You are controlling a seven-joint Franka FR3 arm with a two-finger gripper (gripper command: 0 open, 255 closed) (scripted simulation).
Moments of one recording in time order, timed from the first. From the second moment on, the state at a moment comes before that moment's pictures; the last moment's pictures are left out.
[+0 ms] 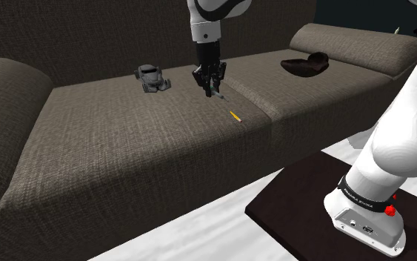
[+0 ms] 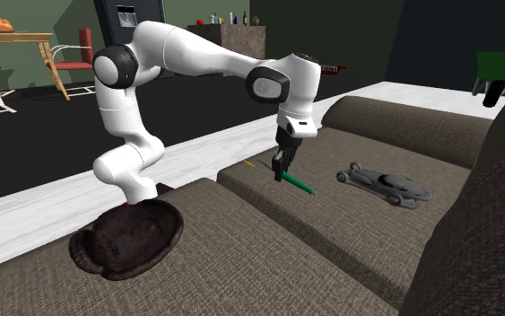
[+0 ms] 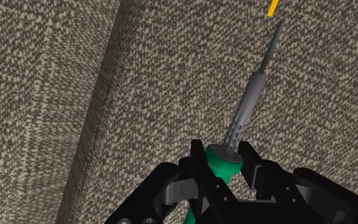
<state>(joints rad) 0.06 0.02 0.26 -1.84 0.02 1.74 0.30</state>
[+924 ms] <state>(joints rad) 0.06 0.02 0.26 -1.67 0.02 1.56 0.31</state>
